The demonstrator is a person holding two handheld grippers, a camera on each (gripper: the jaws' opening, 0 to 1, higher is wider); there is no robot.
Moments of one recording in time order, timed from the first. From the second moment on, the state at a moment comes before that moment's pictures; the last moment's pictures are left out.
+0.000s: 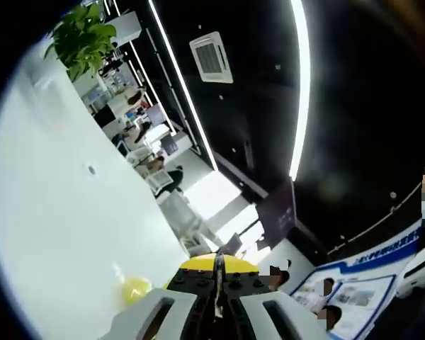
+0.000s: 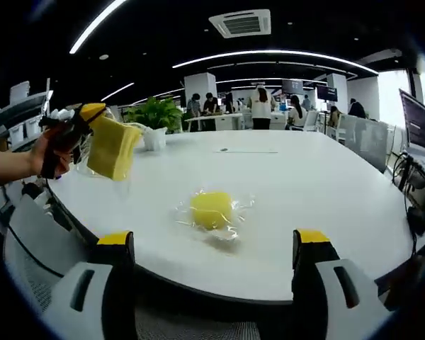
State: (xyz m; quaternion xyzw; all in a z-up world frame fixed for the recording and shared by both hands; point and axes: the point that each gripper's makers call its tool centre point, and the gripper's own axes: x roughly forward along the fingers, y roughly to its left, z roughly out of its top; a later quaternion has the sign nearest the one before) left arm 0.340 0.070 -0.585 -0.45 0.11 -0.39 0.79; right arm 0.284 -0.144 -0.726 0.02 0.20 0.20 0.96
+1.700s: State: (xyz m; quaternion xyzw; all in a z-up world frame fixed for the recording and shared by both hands) left arm 0.453 0.156 -0.759 -0.26 0.23 -0.14 0.93; right arm 0.283 -0.136 -0.732 0.03 0.22 0.22 0.95
